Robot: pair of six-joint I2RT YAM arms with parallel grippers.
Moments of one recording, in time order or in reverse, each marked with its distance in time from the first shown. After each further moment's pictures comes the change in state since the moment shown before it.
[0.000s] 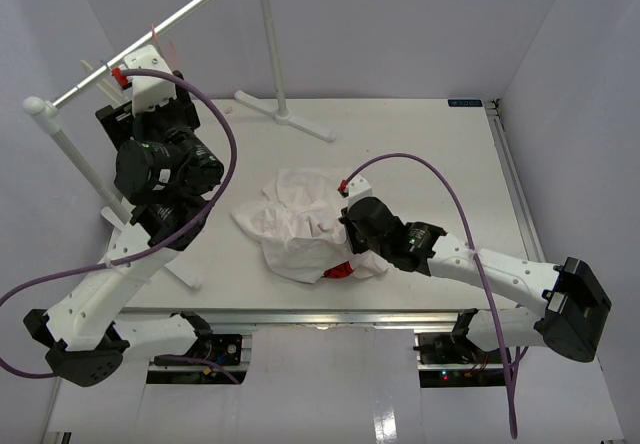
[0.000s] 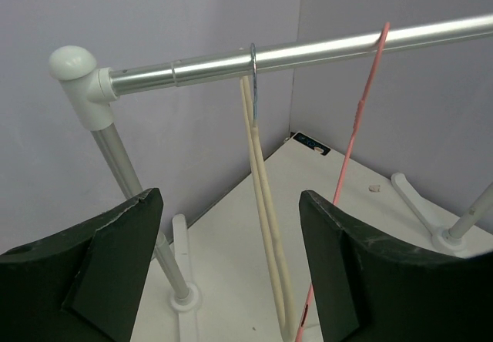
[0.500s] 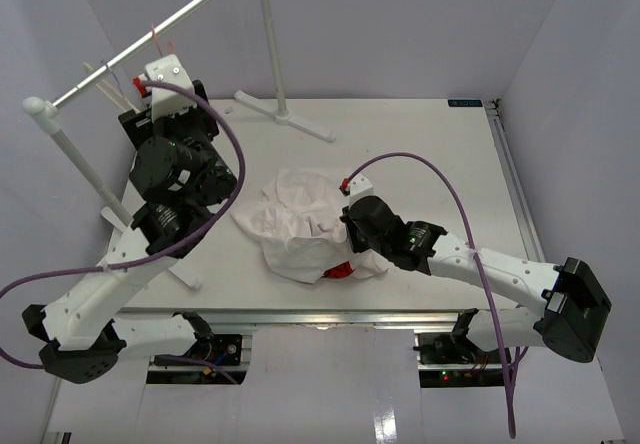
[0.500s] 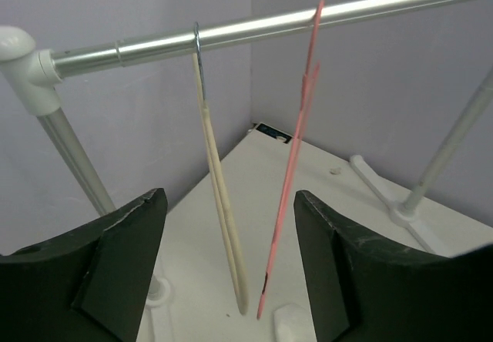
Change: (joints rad) left arm -0.137 -0.038 0.003 -0.270 0.008 -0.280; right arm -0.013 0.002 0.001 0.000 -0.008 0.011
